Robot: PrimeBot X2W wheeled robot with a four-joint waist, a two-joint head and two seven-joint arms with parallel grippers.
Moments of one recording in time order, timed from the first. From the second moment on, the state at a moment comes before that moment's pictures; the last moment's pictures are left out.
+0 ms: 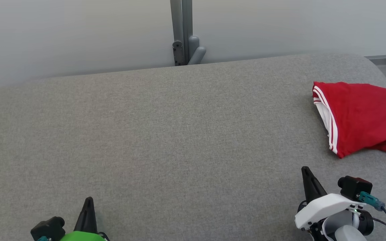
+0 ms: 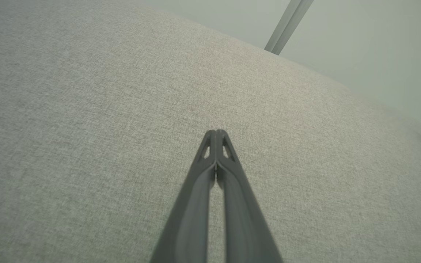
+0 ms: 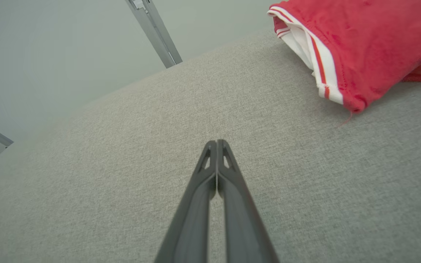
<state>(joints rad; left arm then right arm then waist) 0.01 0.04 0.00 0.42 -0.44 -0.09 -0.19 -0.12 -0.04 0.03 0.48 0.40 0.13 -0.19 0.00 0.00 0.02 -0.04</state>
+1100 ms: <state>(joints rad) -0.03 0.04 0.04 0.35 -0.92 -0.11 -0.07 -0.12 -0.04 -0.03 0.39 0.90 0.13 -0.07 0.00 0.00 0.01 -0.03</state>
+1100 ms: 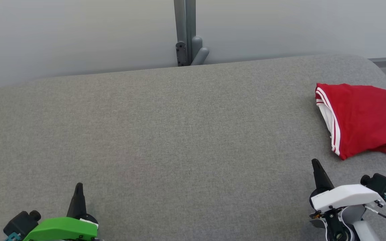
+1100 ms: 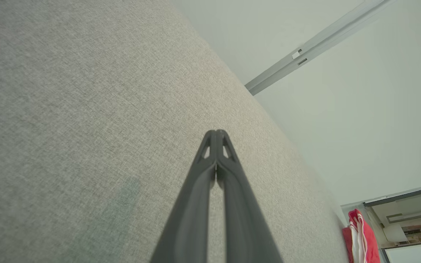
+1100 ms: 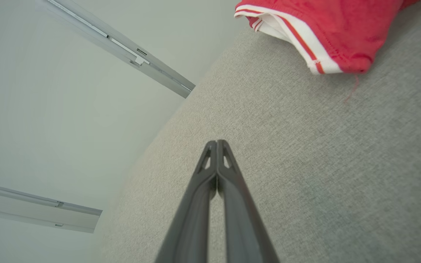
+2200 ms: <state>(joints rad) -0.07 0.04 0.08 0.30 -1.26 -0.12 0.02 -0.12 -0.05 -0.07 0.33 1.25 0.13 0.02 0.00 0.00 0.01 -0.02</state>
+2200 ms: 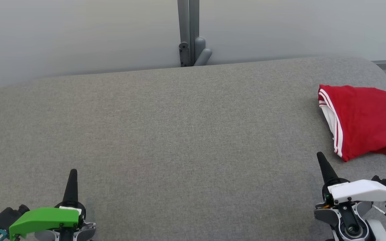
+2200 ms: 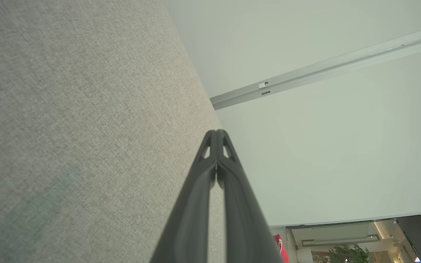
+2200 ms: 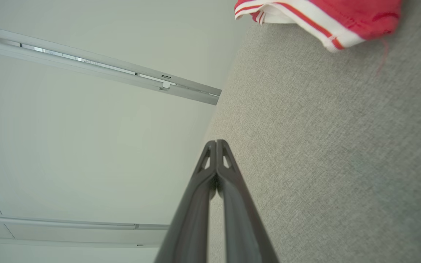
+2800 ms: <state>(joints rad) -0.08 0.05 0.10 0.28 -1.41 -0.12 0.06 -0.12 -0.05 -0.09 0.30 1.40 0.13 0.06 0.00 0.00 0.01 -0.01</state>
